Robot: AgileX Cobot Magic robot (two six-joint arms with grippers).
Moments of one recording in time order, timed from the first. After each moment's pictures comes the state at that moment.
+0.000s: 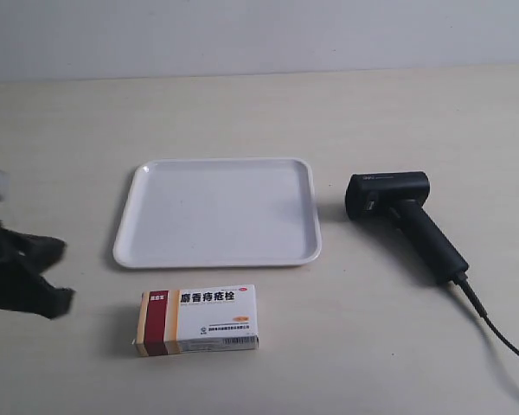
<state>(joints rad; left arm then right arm) -0.43 1.26 -0.28 0.42 -0.14 -0.32 0.08 0.01 -0.01 0.03 0.07 0.02</state>
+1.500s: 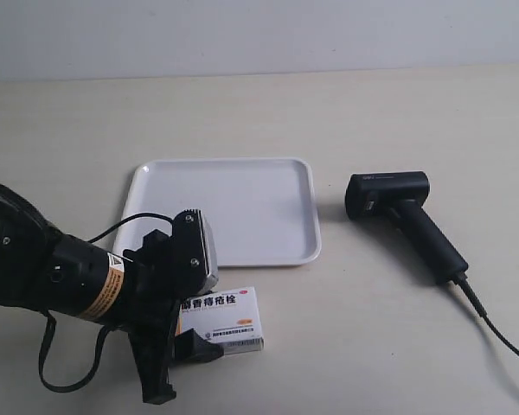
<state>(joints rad) -0.67 1.81 -0.59 1.44 -0.39 -0.75 0.08 0.01 -0.01 0.14 0.06 0.14</state>
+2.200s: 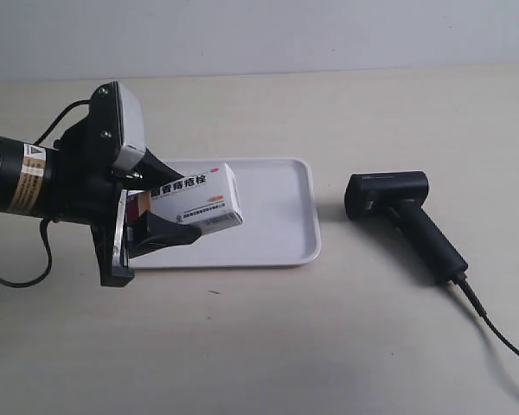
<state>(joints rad) -0.35 1.64 -0.71 1.61 -0.68 -0.74 0.20 0.80 -0.19 0.22 0.06 0.15</state>
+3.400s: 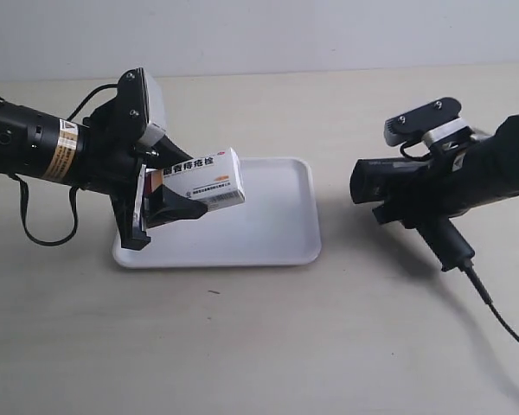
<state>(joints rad) -0.32 1.82 -0.89 1.70 -0.68 -0.78 0.38 1.78 -0.74 0.04 0.06 -0.20</state>
